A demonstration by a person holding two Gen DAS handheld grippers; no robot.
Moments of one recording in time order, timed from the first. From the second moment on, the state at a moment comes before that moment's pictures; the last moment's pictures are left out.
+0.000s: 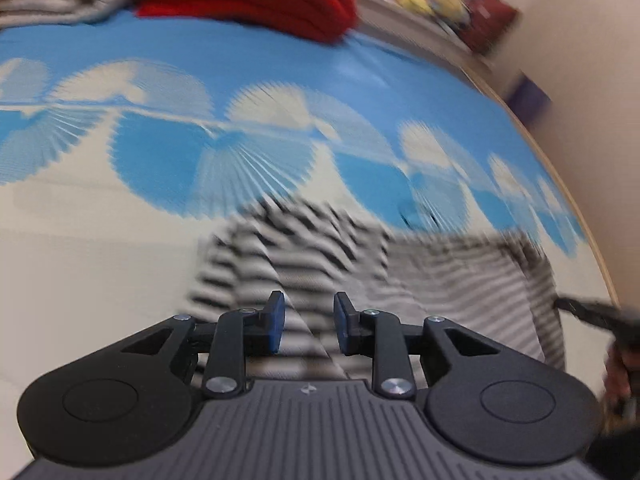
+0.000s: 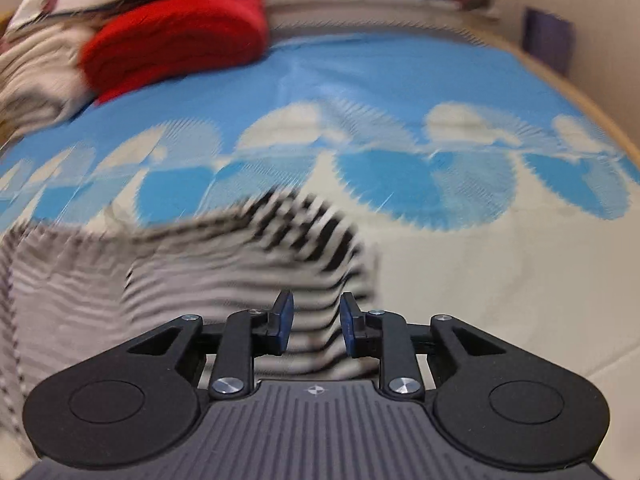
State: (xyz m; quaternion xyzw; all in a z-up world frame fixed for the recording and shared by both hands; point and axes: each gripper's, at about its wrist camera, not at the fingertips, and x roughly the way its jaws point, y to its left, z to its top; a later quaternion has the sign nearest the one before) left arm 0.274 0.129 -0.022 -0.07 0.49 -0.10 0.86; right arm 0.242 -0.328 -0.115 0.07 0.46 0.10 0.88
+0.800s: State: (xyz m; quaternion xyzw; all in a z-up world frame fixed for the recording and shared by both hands) left arm 0.233 0.117 -0.061 0.03 0.62 -0.09 0.78; right arm 0.194 -0.312 -0.115 -0.08 0.54 0.08 0.84
